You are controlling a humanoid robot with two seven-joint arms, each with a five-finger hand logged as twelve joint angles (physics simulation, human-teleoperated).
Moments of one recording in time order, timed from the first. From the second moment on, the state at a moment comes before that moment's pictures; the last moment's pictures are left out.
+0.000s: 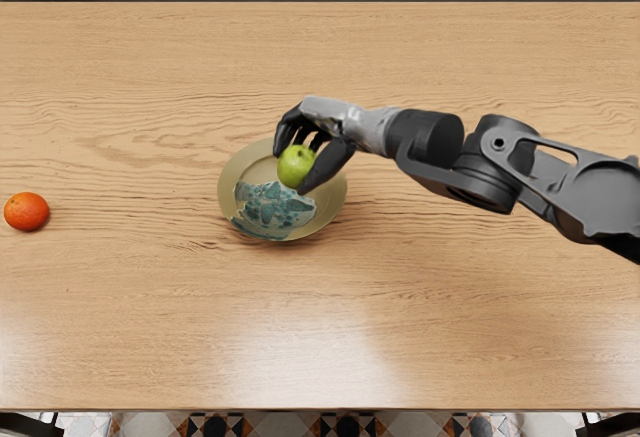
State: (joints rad) left arm -0.05 0.00 -0.14 -0.17 -0.10 -0.09 0.13; right arm 1.03 -0.30 0.49 1.39 -0.93 0.11 -0.44
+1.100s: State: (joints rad) left arm -0.05 0.00 -0.14 -0.17 -0.10 -0.09 0.13; right arm 1.06 -0.19 0.43 1.27 -0.97 0.11 -0.44
